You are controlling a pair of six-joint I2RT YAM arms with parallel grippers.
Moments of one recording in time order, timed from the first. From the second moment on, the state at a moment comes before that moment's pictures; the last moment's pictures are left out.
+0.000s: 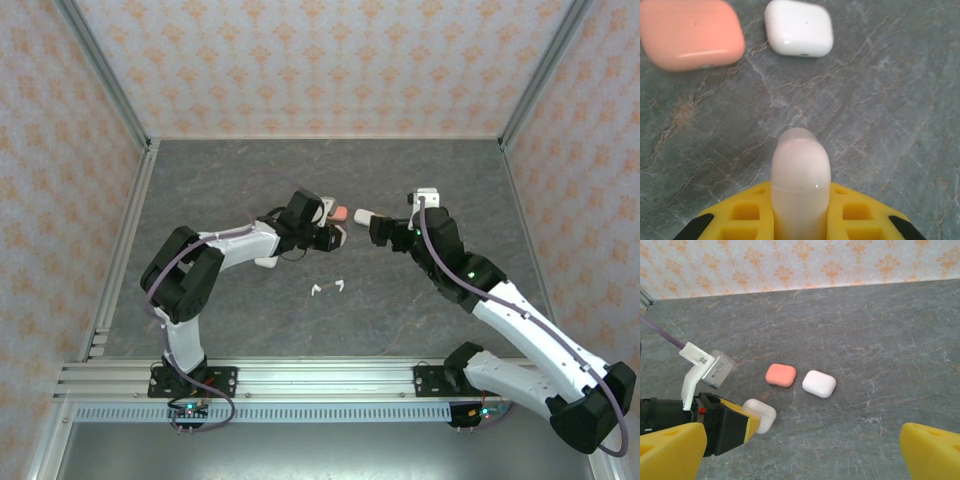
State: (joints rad) left arm -0.58 1.87 1.14 -0.11 0.28 -0.41; right arm 0.63 0.93 0.87 -0.43 0.31 0.38
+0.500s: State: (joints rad) left arm -0.58 1.93 1.15 -0.15 0.22 -0.46; right arm 0.63 0.98 0.86 -0.43 0.30 0.36
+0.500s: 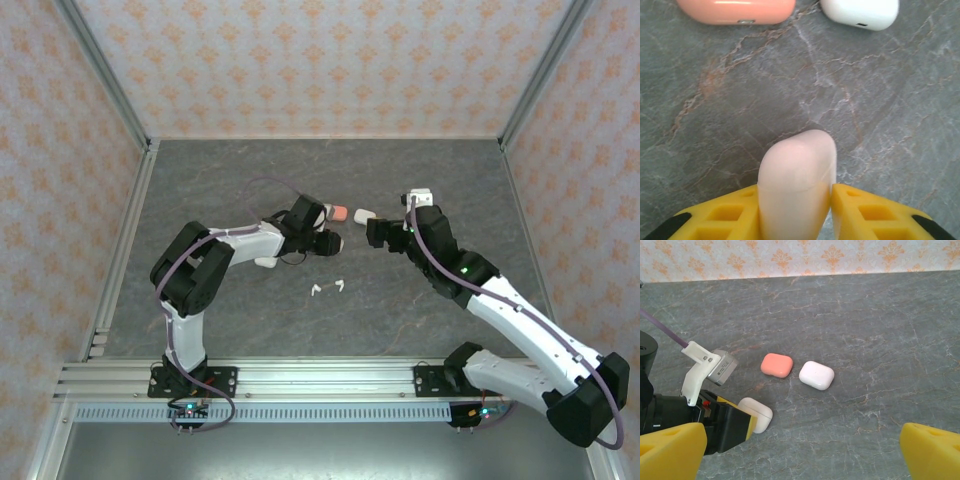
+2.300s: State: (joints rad) left arm 0.05 1.03 0.64 -0.29 -0.05 -0.57; right arm 0.94 2.21 1.81 -0.74 -0.04 0.03
